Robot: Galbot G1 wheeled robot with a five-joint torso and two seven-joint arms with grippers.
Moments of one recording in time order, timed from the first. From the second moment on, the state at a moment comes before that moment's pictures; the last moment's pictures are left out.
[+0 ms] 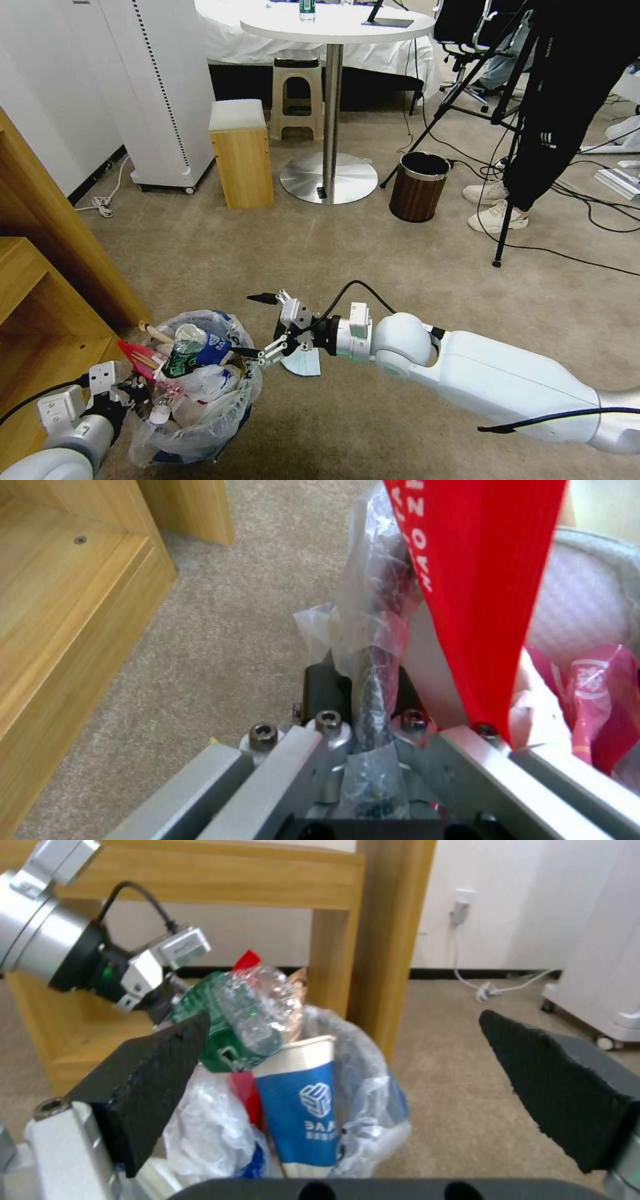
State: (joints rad) left arm 1.79 -1.09 -0.85 -2.23 -0.86 0.57 -0.35; right arm -0.38 0.86 -0.71 1.85 0.75 0.08 -0.27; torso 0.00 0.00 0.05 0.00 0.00
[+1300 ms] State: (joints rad) left arm 1.77 -1.11 -0.84 -2.21 -0.86 0.55 -0.33; right arm -0.59 0.72 -0.61 1.55 0.61 -0.05 -0.09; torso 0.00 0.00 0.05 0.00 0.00
